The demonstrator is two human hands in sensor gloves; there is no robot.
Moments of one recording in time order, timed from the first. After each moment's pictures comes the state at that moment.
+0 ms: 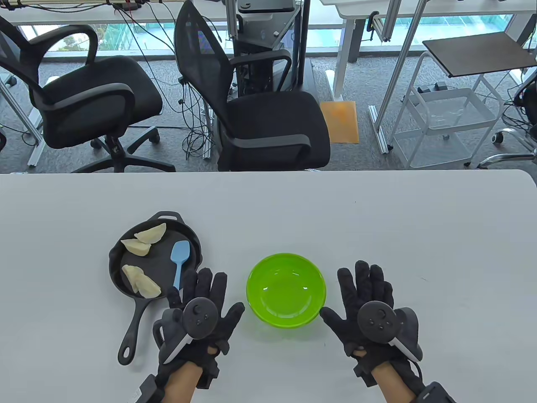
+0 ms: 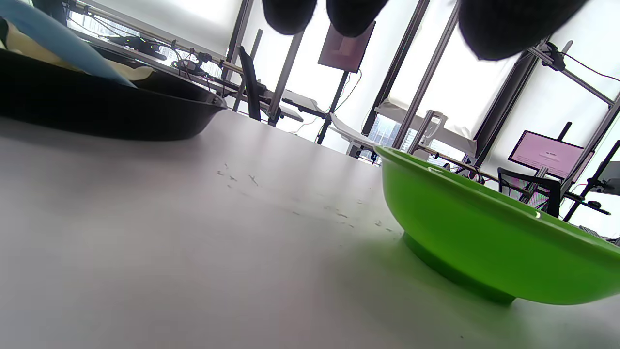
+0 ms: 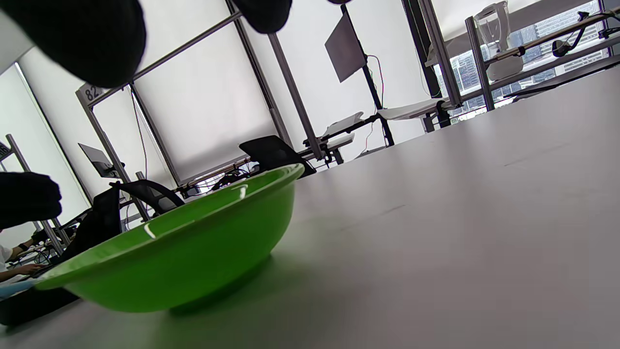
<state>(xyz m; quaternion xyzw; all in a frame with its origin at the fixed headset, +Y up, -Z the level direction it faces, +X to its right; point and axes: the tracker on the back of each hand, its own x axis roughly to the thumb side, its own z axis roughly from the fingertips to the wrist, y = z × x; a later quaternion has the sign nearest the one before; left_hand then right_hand) -0.173 -0.722 -0.248 -0.01 -0.04 0.18 0.98 0.185 -0.716 -0.243 0.09 -0.03 0.97 0.22</state>
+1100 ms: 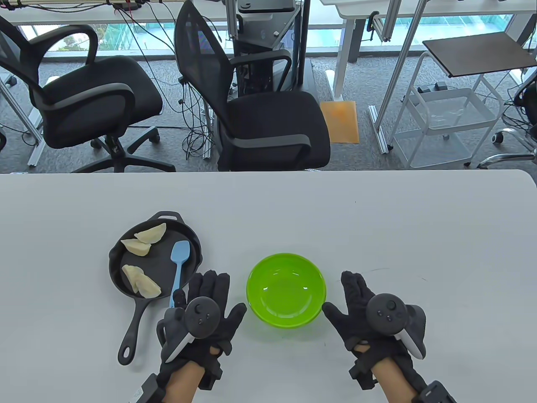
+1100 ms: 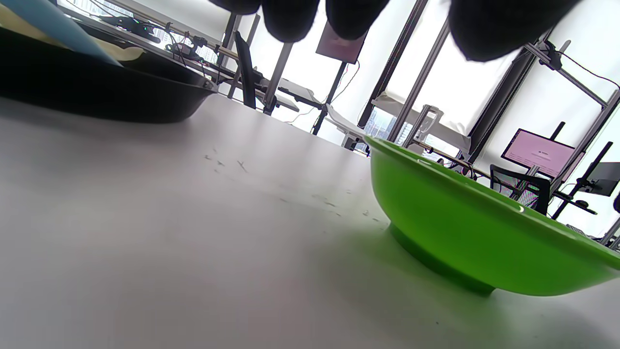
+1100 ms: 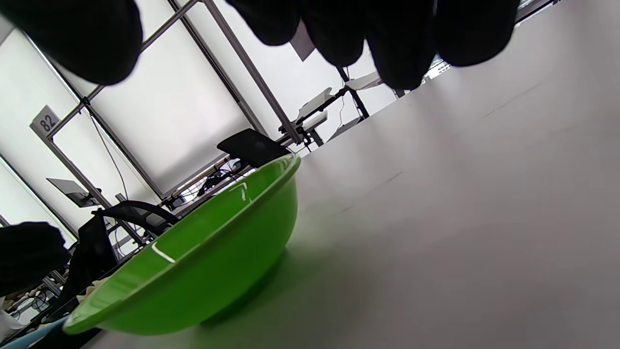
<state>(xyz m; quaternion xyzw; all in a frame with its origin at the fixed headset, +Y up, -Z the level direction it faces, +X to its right) -0.170 -0.726 -0.249 -0.03 -0.05 0.19 0.98 0.194 -0.721 -0.251 0.04 0.03 0.95 0.30</state>
